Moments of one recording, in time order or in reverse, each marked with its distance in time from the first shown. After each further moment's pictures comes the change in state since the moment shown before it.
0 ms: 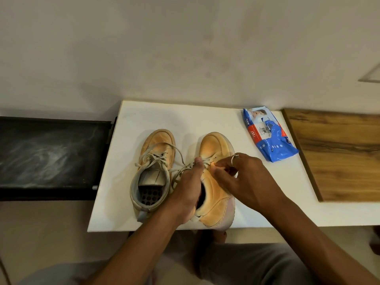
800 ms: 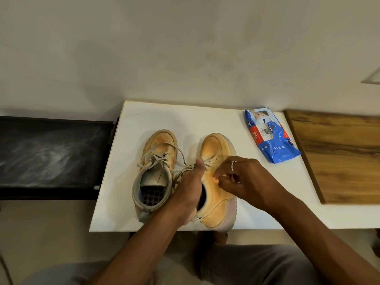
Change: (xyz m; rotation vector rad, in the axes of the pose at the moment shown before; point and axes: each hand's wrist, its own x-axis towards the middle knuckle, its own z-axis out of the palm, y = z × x) left_hand -0.004 0.003 0.002 -0.038 0.060 0.015; right_hand 0.008 0.018 -0.006 -0.004 -0.162 -0.320
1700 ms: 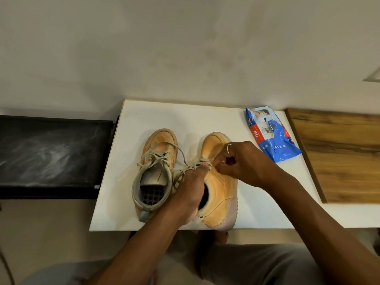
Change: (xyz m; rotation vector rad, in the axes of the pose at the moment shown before) left_hand -0.004 0.002 0.004 0.100 0.068 0.019; right_hand 0.037 0.004 -0.012 -0.076 -0.026 0.128
